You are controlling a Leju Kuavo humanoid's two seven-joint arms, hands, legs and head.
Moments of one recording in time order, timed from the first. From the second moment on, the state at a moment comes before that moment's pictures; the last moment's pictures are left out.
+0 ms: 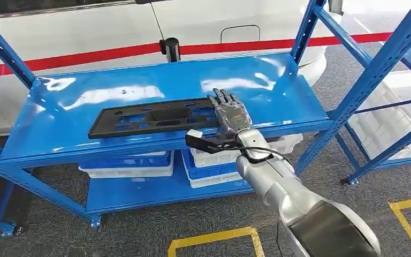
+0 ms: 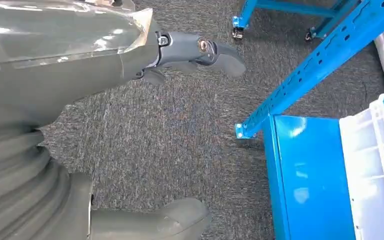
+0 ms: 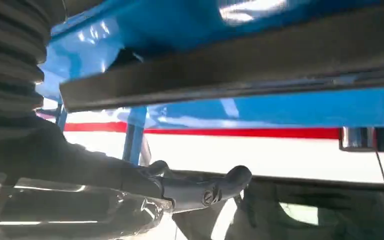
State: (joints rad) left arm -0.10 -0.09 0.47 -0.34 -0.20 0.45 -0.66; right arm -0.96 0.21 0.64 -0.31 1.14 -0.40 0.01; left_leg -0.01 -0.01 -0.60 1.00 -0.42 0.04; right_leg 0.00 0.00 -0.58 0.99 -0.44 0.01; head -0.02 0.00
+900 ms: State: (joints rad) left arm -0.09 -0.09 0.40 -0.41 -0.15 0.51 -0.66; right arm -0.98 0.19 0.55 -0.30 1.14 -0.42 -0.01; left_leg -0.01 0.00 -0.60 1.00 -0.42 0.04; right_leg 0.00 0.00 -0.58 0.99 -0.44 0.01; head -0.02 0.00
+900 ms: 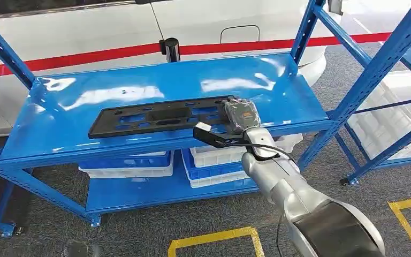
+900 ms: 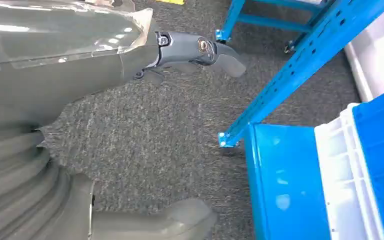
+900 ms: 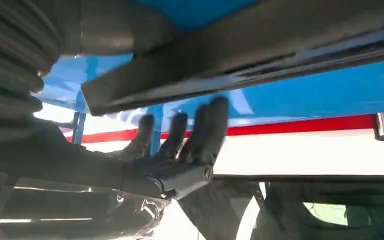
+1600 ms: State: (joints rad) left arm -0.08 -0.09 0.33 -0.44 -0.10 0.50 -0.66; right arm -0.99 0.20 0.49 -0.33 1.10 -0.47 -0.23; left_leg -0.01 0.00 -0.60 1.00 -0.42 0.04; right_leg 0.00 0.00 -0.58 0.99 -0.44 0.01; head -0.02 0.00
